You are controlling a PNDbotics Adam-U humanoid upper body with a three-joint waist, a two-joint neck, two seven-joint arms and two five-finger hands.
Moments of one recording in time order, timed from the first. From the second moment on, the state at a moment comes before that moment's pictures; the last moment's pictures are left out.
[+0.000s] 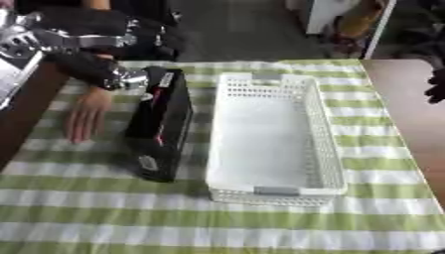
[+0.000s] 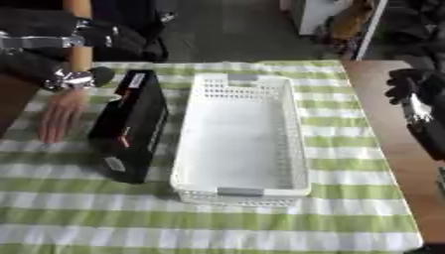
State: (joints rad) left arm -0.71 0.83 -0.29 -1.64 -0.28 -0.38 -0.73; right arm -0.23 -0.46 -0.06 -1.71 0.19 -0.24 0.05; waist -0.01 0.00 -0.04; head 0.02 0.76
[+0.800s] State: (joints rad) left arm -0.69 0.93 -0.26 -1.81 -0.64 -0.52 -0.59; right arm -0.23 -0.46 -0.06 -1.71 0.19 -0.24 0.06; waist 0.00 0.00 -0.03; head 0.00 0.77
